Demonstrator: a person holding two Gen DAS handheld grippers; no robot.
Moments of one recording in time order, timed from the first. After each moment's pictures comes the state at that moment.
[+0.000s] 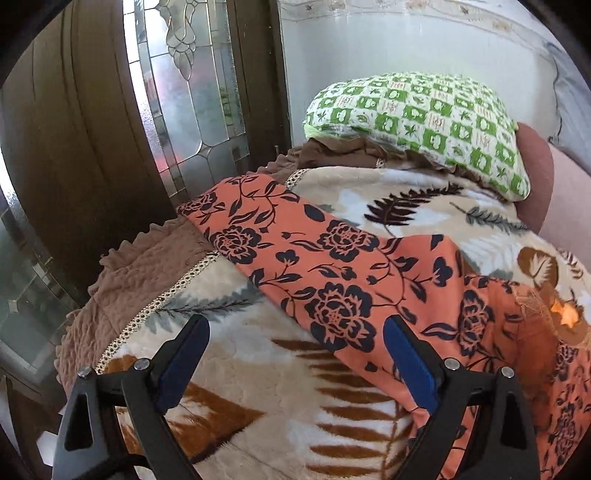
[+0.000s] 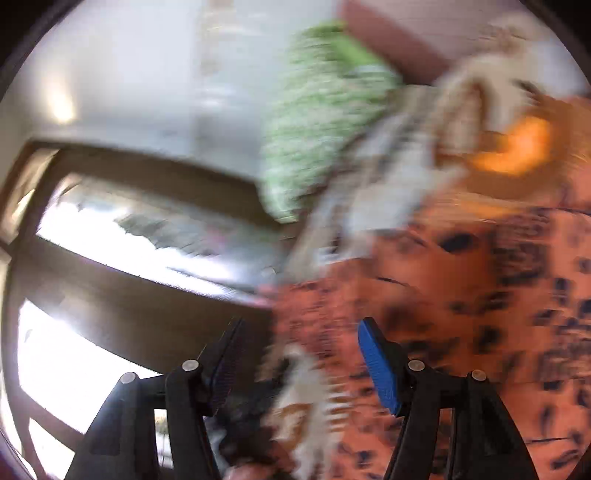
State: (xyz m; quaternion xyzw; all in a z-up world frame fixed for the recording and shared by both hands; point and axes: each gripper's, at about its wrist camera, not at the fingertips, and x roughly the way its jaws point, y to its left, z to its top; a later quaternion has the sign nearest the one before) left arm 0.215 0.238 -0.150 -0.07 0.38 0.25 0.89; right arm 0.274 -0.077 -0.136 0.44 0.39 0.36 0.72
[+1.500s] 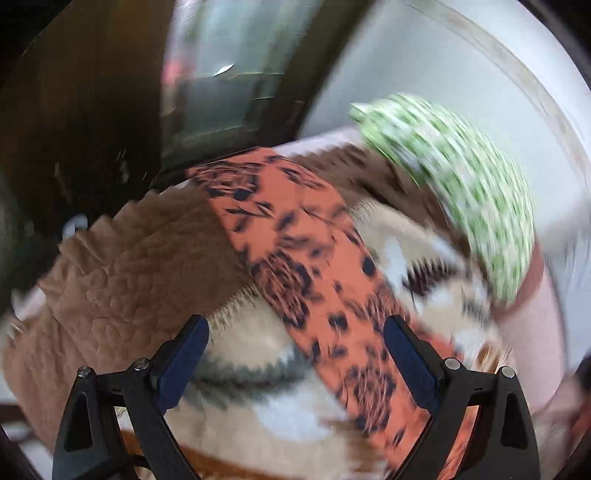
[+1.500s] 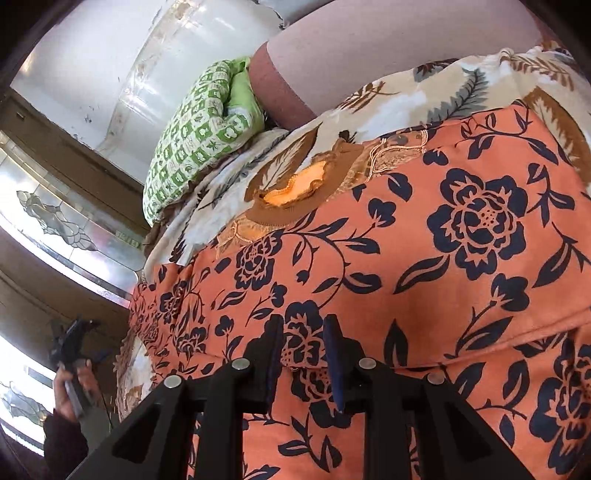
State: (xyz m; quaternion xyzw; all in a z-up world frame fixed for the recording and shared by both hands) left arm 0.252 0.434 -0.142 -0.35 0.41 0.18 0.82; right arm 0.229 -0.203 -0.202 0.30 0.45 0.15 0.83
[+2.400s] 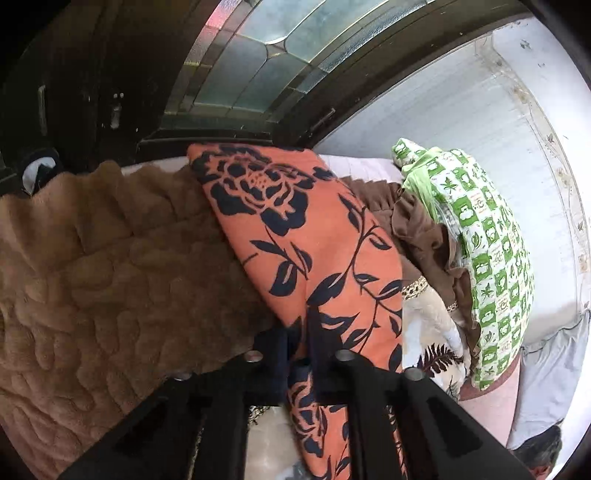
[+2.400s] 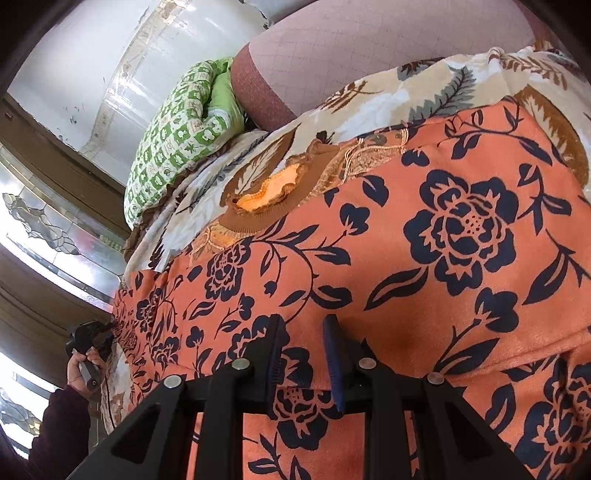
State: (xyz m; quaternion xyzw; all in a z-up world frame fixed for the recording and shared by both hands) left arm 0.301 0.487 -0.207 -0.46 0.35 0.17 0.80; right arm 0.239 -0.211 -0.213 0.29 0.45 0.12 0.84
